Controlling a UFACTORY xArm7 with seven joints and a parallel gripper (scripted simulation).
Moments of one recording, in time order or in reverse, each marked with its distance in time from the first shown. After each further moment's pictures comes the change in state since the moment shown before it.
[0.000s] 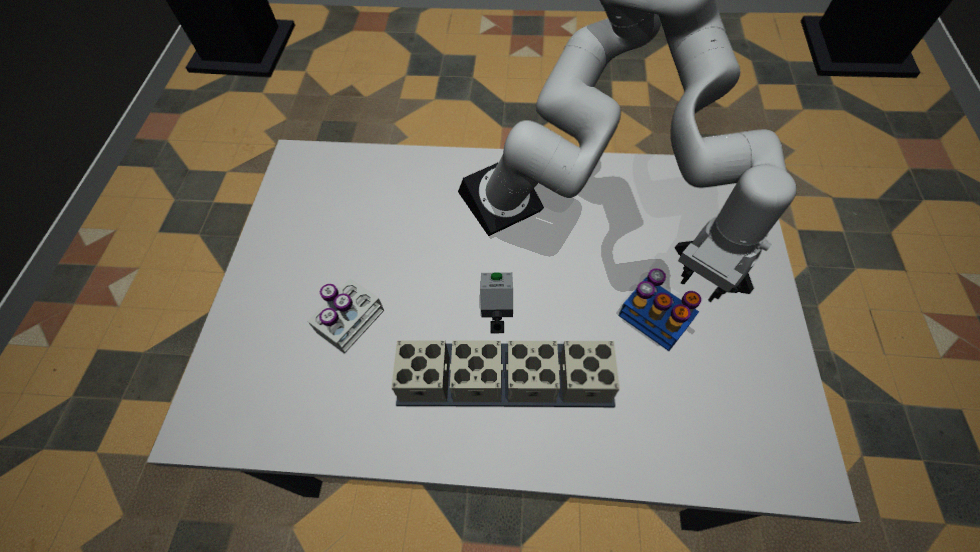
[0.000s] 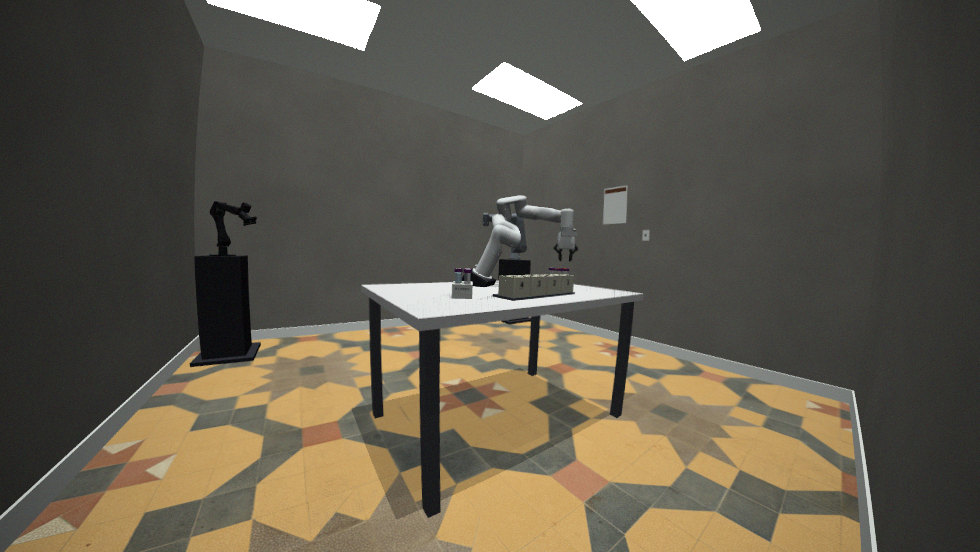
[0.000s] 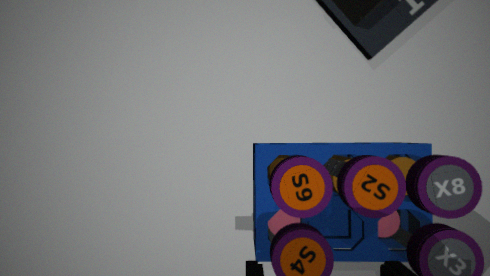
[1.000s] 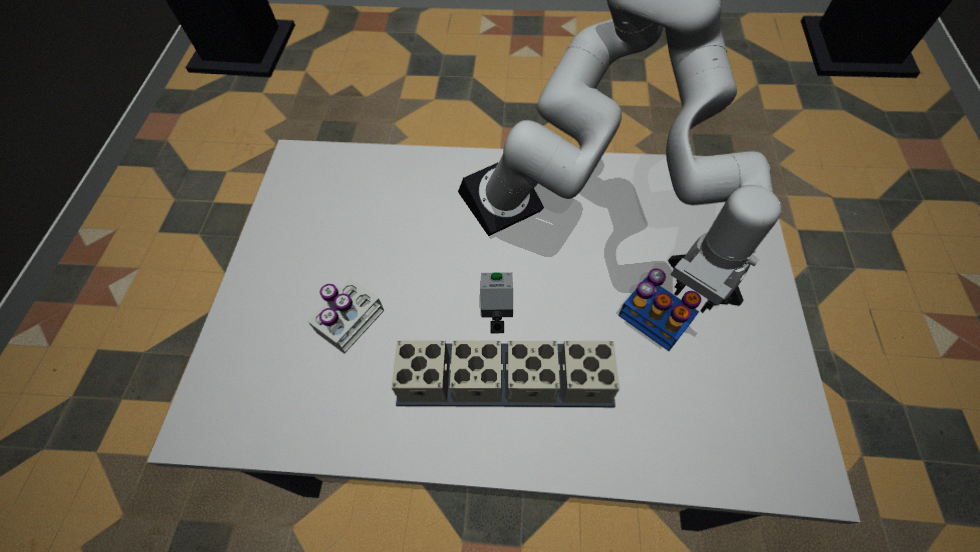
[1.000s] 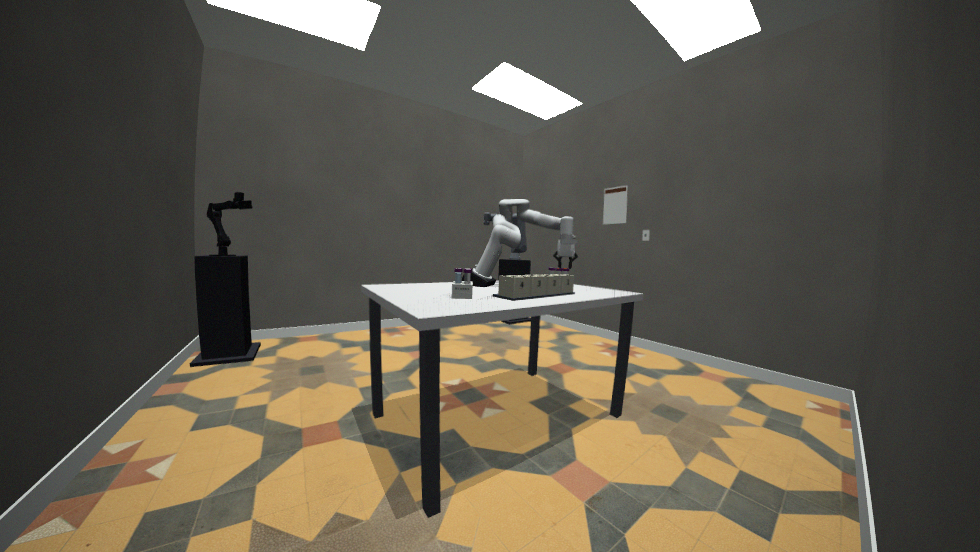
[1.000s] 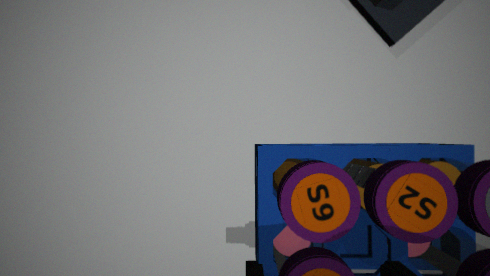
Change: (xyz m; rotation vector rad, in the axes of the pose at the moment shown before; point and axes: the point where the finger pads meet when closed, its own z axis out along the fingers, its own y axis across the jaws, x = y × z) arm 0.000 0.000 0.044 0.000 0.000 0.000
